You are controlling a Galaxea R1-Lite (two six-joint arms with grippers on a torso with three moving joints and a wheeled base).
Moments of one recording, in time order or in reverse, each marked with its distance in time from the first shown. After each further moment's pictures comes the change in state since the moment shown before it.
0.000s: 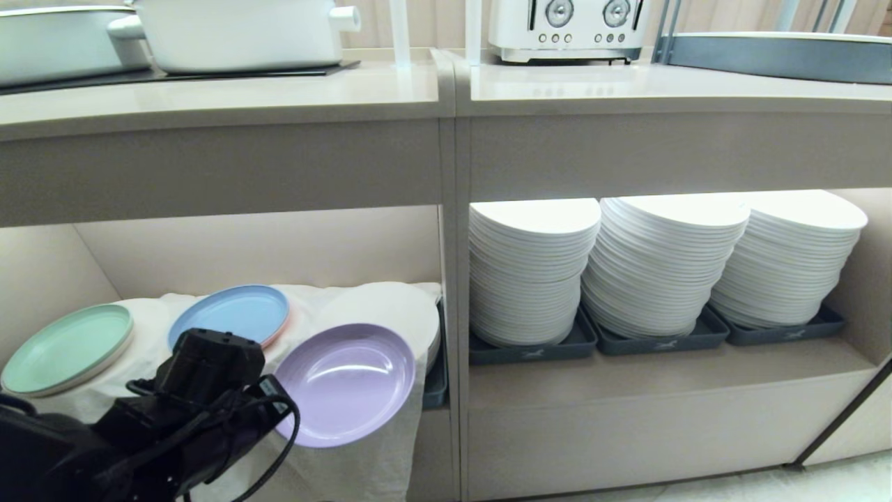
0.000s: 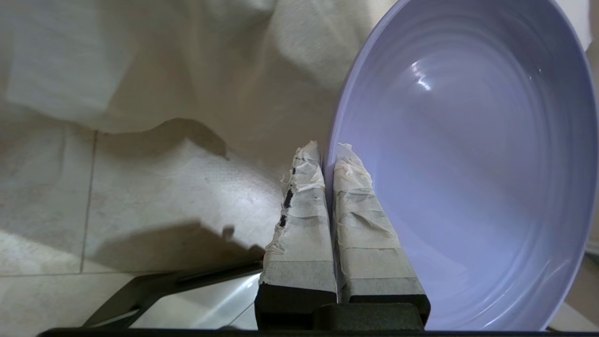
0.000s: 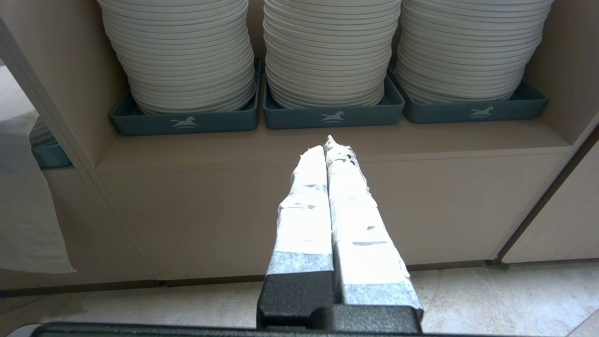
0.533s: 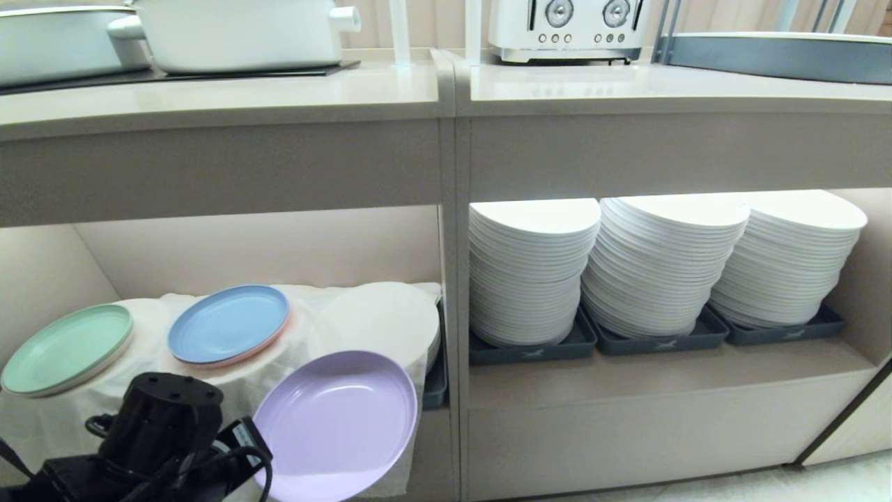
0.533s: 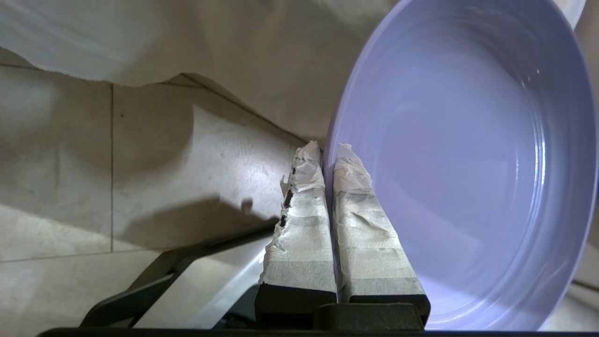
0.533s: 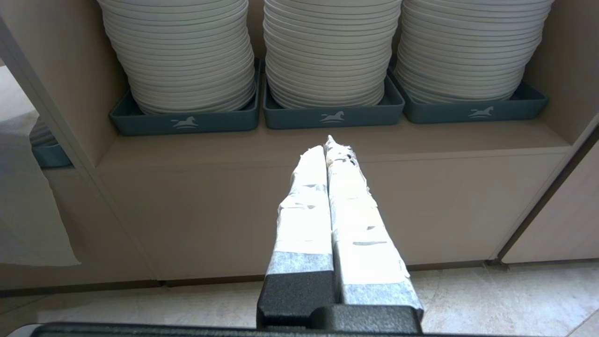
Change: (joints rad) left arm -0.089 -0.177 0.133 0.059 -0.001 0.011; right arm 0.000 0.000 0.000 0.000 -0.001 0.000
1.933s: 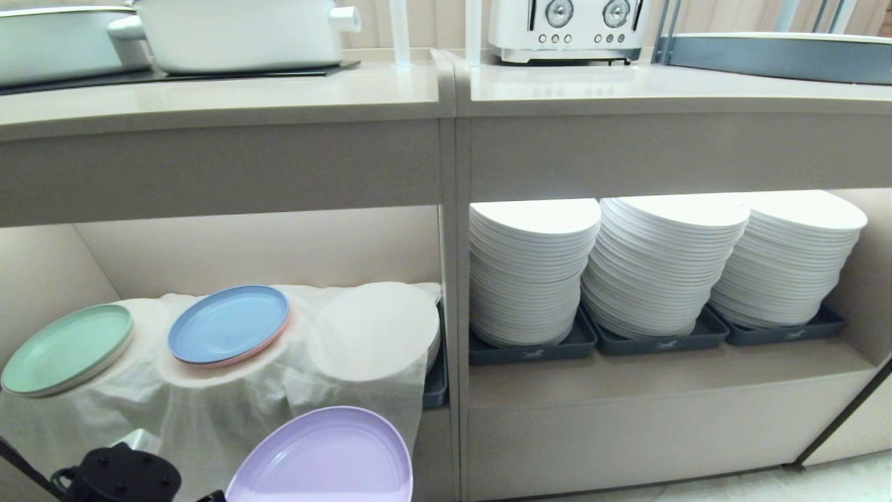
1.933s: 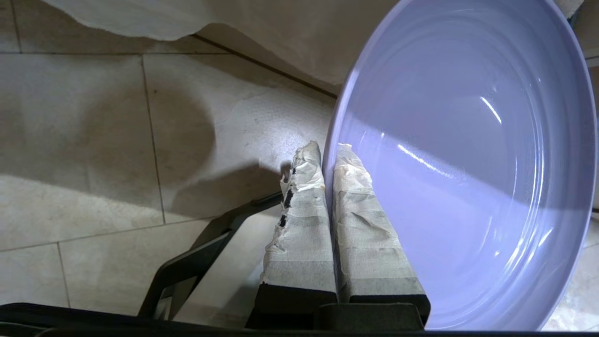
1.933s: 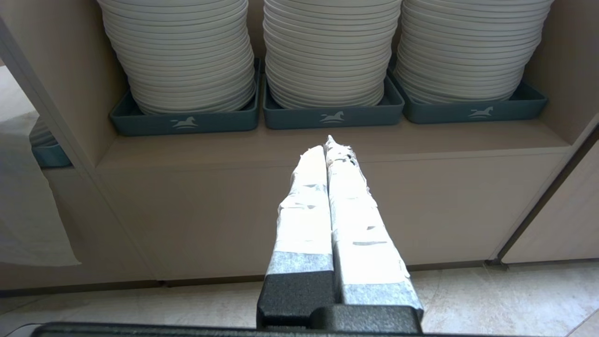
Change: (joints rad) left arm -0.093 -0.143 0.173 0.024 -0.005 0.046; right arm 0.000 0.000 0.000 0.000 0.000 0.000
